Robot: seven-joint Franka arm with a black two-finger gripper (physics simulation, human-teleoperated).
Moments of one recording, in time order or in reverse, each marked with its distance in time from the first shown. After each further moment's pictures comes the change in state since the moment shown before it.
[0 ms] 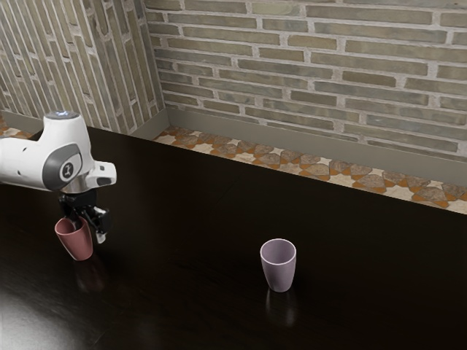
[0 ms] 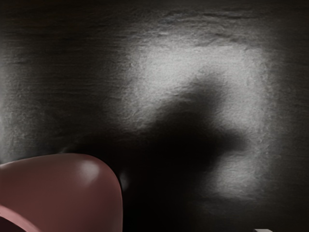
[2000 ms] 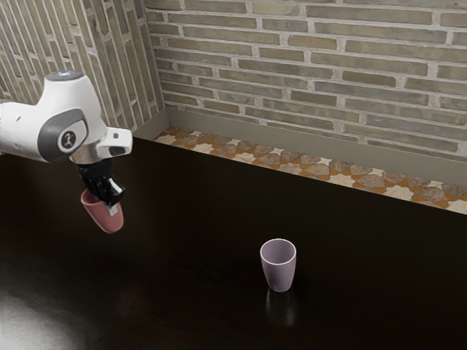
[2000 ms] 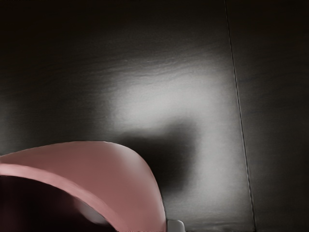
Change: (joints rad) arm -0.059 -0.238 -0.123 0.006 -0.028 -0.146 -0.009
